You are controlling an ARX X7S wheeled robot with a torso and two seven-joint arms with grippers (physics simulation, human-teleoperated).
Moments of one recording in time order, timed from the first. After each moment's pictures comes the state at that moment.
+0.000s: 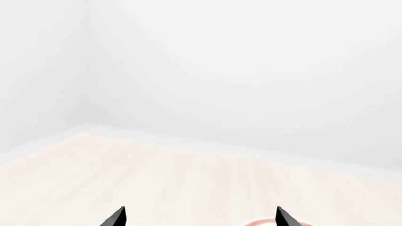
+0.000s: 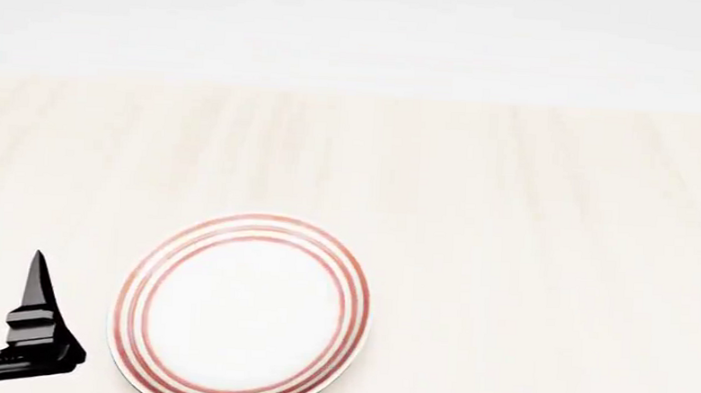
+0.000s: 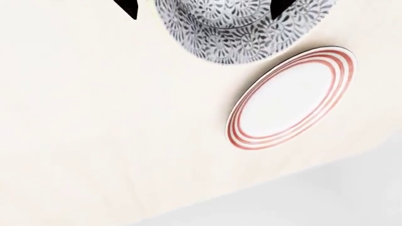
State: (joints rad) left arm -0.12 -0.22 0.03 0.40 -0.32 -0.34 -0.32; right arm -0.26 0.98 -0.35 -0.71 1.18 0.04 0.62
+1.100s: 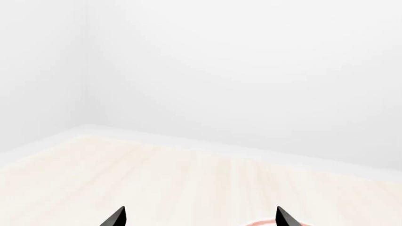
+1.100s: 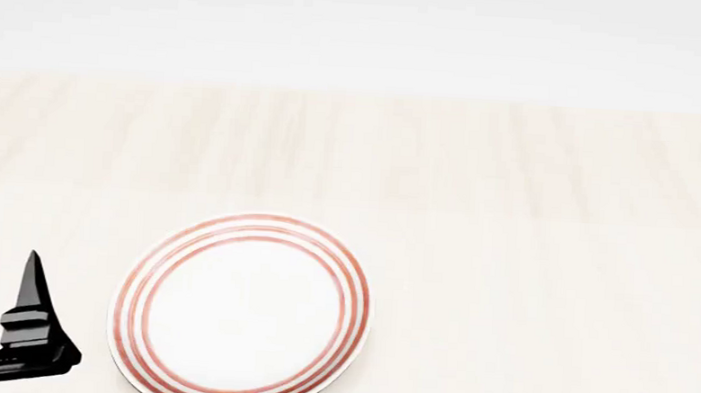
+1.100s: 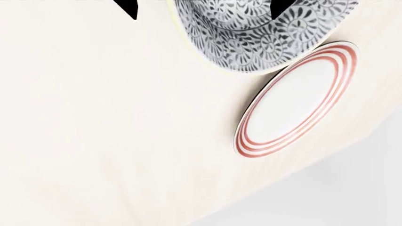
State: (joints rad) left arm -0.12 -0.25 0.04 0.42 -0.35 -0.33 -0.34; right arm -0.22 0.88 -0.38 -0.49 1.24 0.00 0.43
